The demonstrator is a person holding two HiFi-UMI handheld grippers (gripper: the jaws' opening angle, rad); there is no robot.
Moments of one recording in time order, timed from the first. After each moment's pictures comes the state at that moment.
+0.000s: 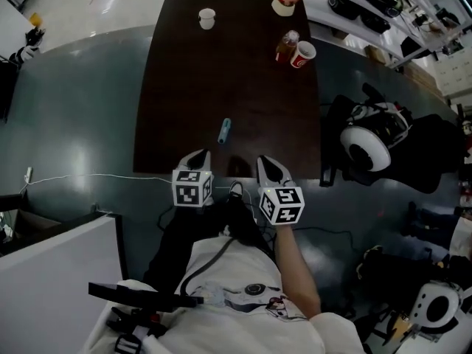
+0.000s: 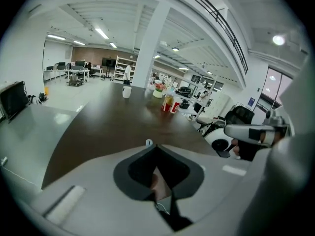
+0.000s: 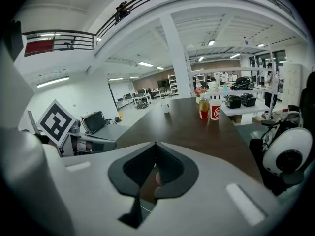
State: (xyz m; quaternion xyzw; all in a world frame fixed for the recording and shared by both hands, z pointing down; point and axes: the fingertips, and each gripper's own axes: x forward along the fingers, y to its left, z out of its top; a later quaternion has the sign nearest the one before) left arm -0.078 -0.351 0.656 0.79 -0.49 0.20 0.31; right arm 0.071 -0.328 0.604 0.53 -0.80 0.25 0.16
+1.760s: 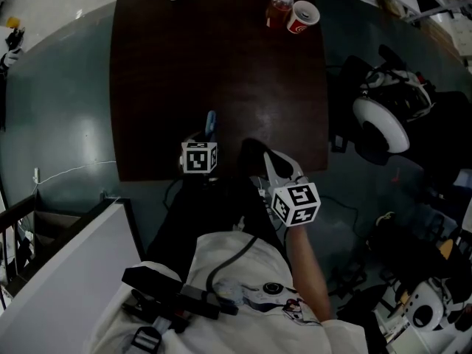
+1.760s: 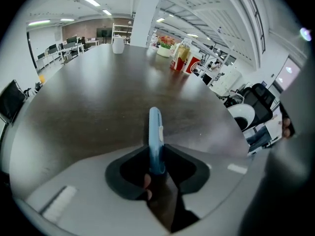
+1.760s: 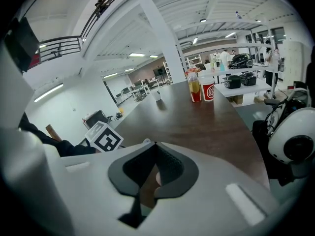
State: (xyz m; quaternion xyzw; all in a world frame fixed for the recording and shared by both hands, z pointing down) left arm -0.035 -0.401 0.810 0.72 -0.45 0.36 0.39; right arm 0.120 -0.347 0.649 0.49 -0.78 0.34 0.18
